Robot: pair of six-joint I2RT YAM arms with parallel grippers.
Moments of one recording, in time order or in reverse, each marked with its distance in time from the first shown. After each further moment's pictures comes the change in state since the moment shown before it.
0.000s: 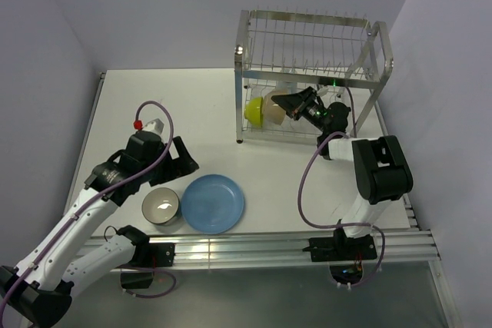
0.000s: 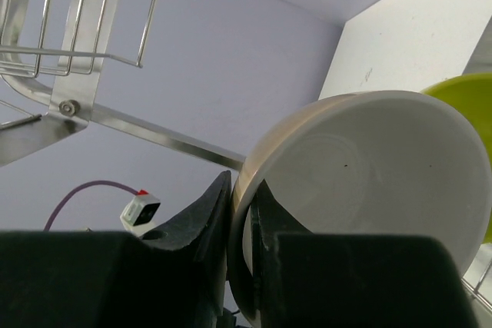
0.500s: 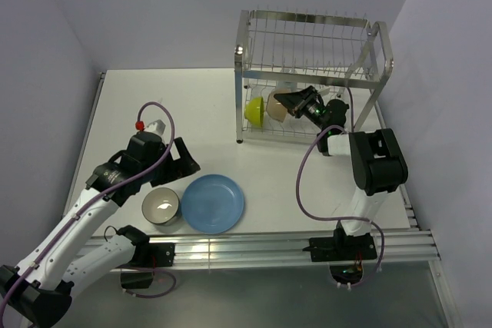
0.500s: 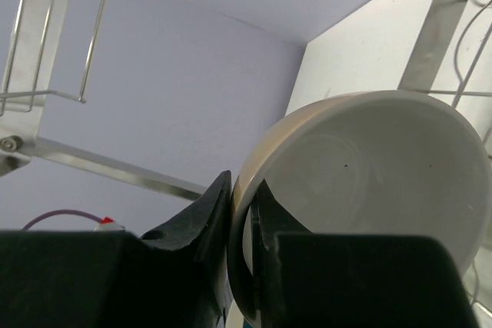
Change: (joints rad) left arm 0.000 0.000 -0.016 0.014 0.019 0.002; right arm -0.025 0.080 0.045 -0.033 0.037 -0.077
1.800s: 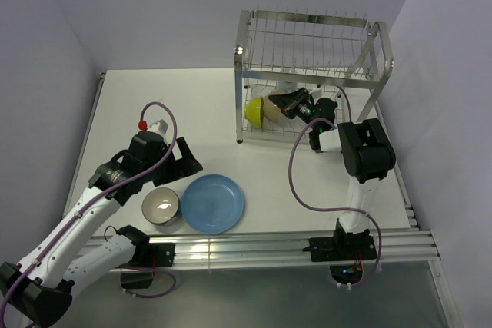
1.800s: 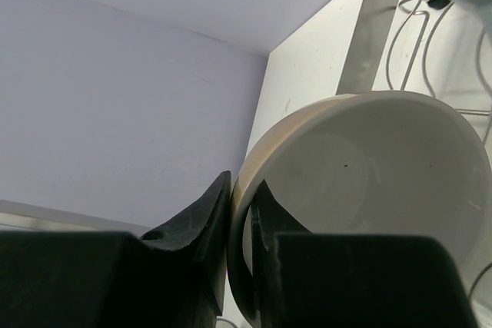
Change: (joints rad) left arm 0.000 0.013 -0.016 0.032 0.033 -0.001; right arm 0.041 0.166 0.090 -0.021 0.095 -0.052
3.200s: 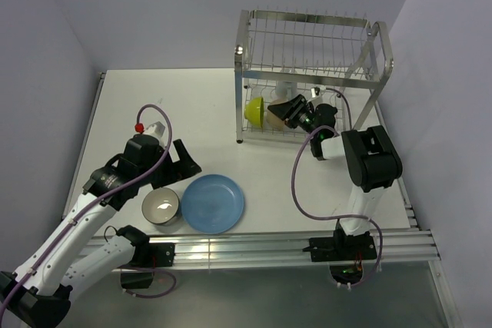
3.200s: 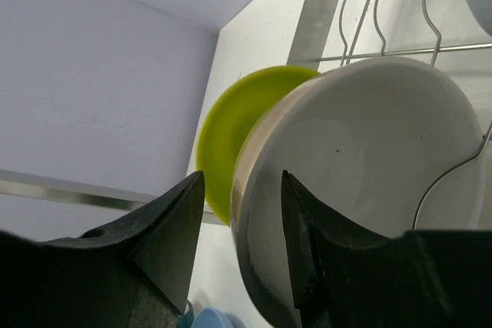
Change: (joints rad) left arm 0.000 -0.054 -0.007 -0.016 0.017 -0.013; right arm 0.018 -0.101 -0.115 -0.122 0.039 -0.192
